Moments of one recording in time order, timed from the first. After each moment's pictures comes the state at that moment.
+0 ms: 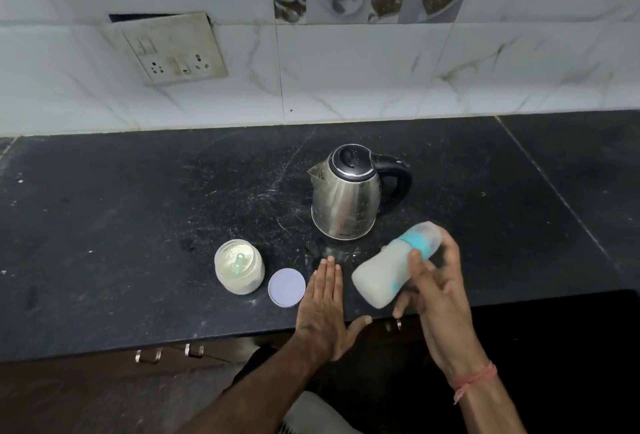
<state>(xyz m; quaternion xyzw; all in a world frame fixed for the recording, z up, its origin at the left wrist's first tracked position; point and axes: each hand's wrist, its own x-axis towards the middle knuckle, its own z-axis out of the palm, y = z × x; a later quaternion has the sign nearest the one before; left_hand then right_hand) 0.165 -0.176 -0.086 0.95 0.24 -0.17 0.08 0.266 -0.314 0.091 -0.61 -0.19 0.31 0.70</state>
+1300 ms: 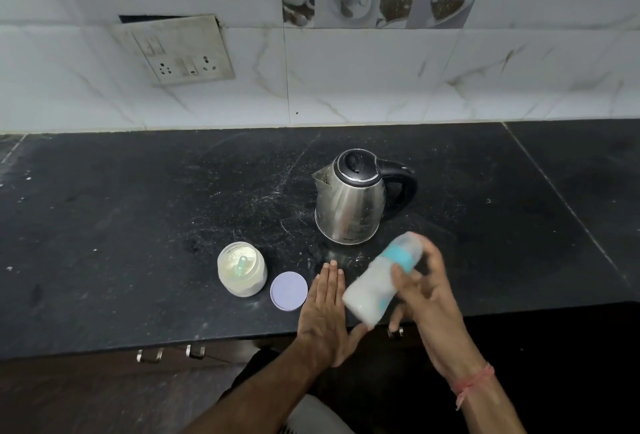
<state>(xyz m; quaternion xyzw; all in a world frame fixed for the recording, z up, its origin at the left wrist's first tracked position) 0.166 -0.176 -0.092 0.96 0.24 -0.15 0.07 0.269 -0.306 0.084 -0.62 -0.19 0.36 0.67</state>
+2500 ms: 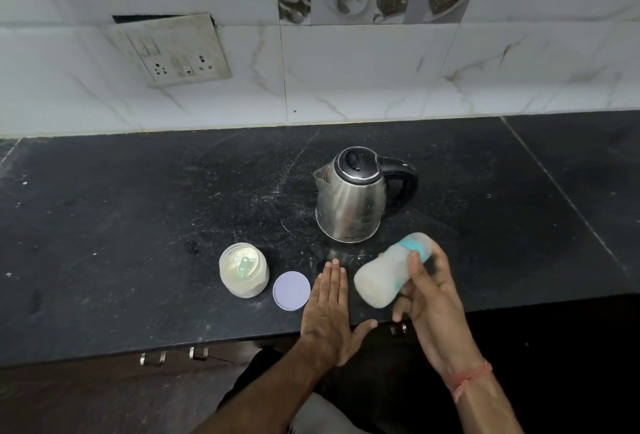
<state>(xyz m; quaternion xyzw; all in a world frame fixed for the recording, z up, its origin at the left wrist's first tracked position) 0.162 -0.176 -0.085 0.96 0.24 -0.14 0.09 0.269 -0.304 0.071 -0.59 -0.13 0.37 0.70</state>
